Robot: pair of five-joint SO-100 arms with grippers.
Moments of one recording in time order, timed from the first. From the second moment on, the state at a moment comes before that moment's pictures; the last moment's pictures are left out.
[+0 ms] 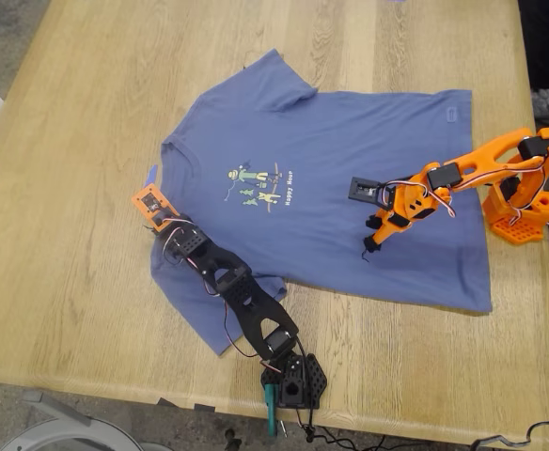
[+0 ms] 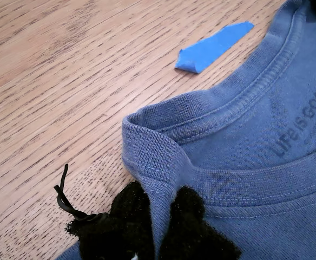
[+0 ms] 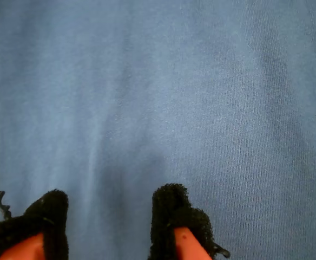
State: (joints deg) arm 0 -41.9 52.5 74.3 20.6 -89.8; arm 1 -20.0 98.9 115.7 31.7 -67.3
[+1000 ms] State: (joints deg) arm 0 -41.9 54.9 79.1 20.6 -90.2; arm 1 -17.6 86.2 107.7 19.2 -71.1
